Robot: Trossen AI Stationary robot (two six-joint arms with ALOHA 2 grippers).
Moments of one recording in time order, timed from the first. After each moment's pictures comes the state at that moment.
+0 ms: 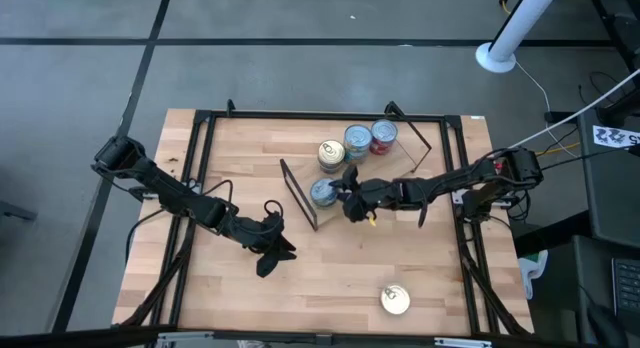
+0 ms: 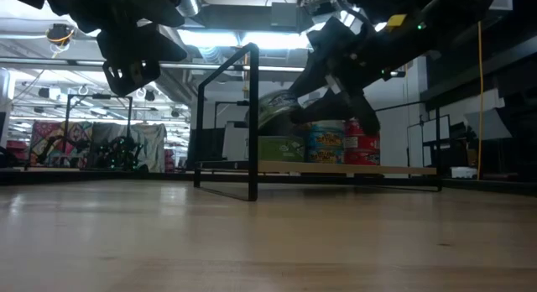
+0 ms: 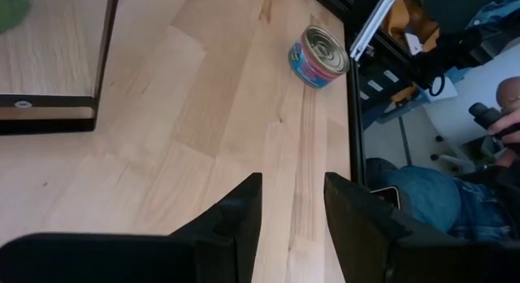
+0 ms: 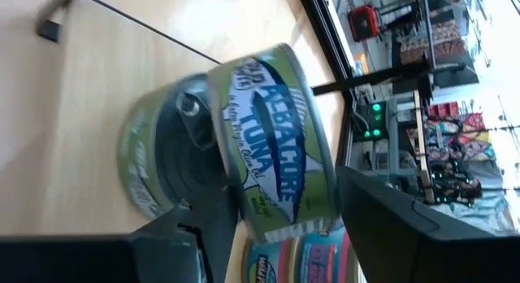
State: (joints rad) left arm -0.44 1.38 0.66 0.18 -0.17 -0.83; right arm 0.08 1.59 0.78 0.34 0.36 -1.00
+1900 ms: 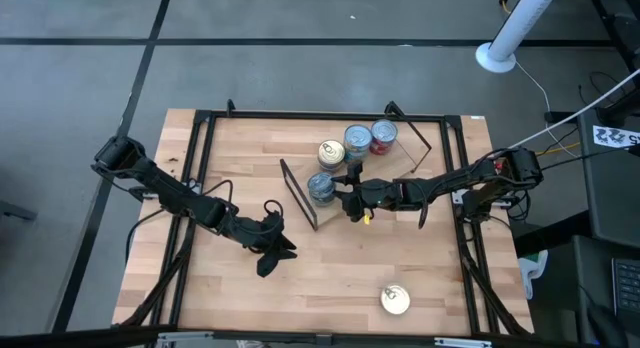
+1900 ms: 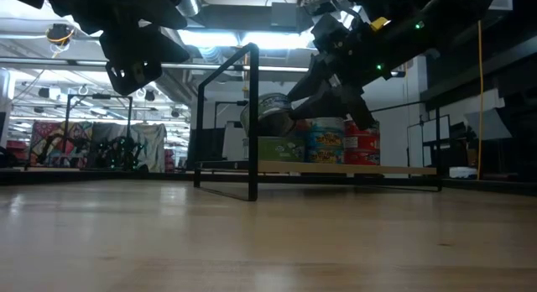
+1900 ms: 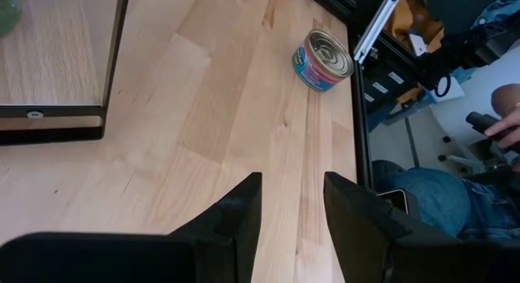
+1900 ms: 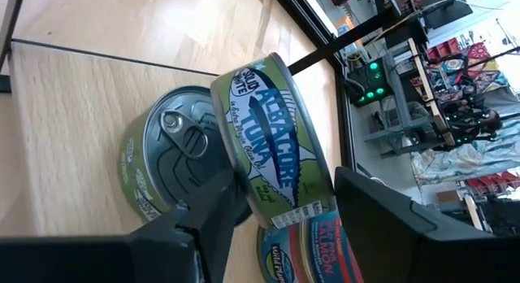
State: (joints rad) left arm -0.44 1.38 0.66 0.18 -0.19 -0.80; right arm 0.08 1.59 0.78 0.34 0.43 -0.74
